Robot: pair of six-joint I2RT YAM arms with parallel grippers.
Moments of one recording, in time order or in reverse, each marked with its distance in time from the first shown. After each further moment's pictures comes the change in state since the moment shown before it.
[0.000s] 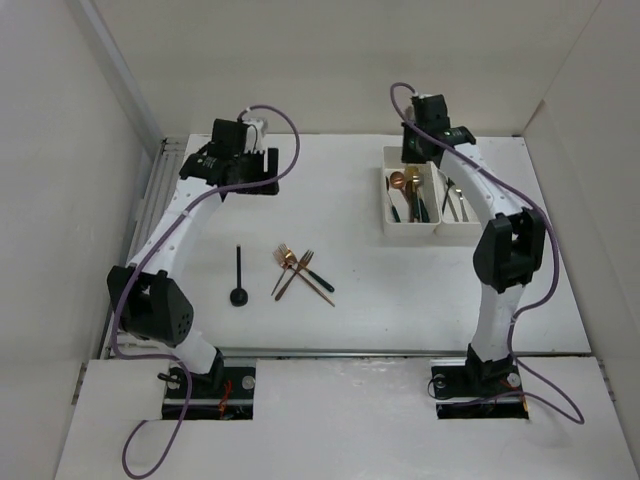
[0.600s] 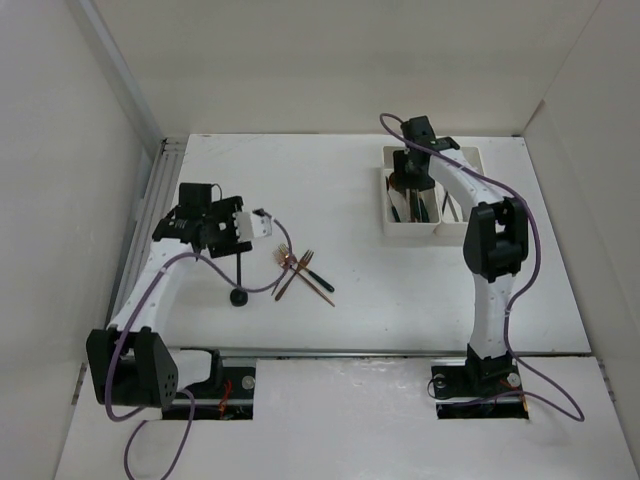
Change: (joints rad) left arm 0.179 -0.329 -0.616 0.118 0.142 1.331; right arm -0.062 0.158 -0.036 -0.175 0.126 -0.044
